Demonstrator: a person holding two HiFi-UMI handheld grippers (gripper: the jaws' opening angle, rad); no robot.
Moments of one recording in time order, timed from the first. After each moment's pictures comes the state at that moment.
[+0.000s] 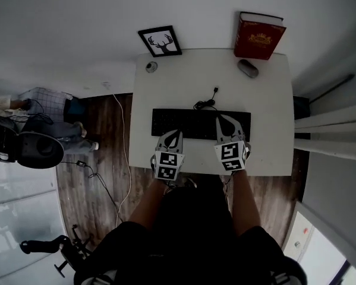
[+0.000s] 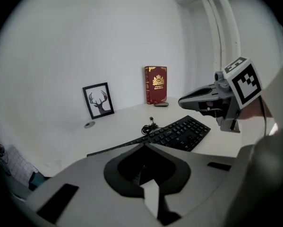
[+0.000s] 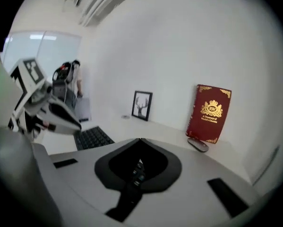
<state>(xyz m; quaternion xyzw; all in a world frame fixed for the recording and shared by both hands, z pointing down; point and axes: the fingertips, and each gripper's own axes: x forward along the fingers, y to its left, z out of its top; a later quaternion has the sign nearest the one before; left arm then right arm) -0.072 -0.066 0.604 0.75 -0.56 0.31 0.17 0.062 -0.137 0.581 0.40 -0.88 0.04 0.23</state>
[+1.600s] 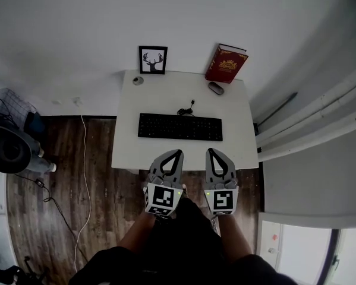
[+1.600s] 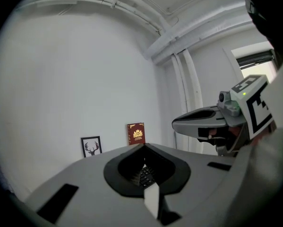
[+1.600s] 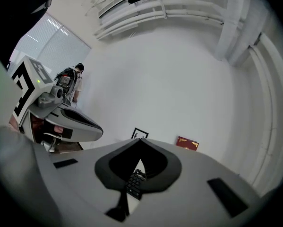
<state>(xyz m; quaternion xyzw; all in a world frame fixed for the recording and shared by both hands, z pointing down) -0.037 0.086 0.411 0.85 -0.52 0.10 0.01 0.045 0.077 0.386 0.49 -0.85 -0.13 0.13</state>
